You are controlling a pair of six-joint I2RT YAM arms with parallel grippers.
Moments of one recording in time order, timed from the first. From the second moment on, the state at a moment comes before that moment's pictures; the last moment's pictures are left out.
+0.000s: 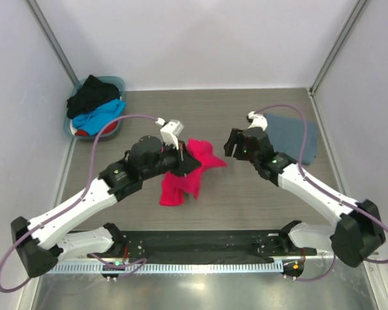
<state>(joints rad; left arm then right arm) -0.79 1.11 0.99 -0.26 0.11 -0.58 0.57 1.24 0.85 -0.20 0.22 0.53</state>
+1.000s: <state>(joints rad) -0.37 1.70 1.32 -0.33 0.13 -0.64 0.54 1.30 0.85 -0.20 0.17 0.53</state>
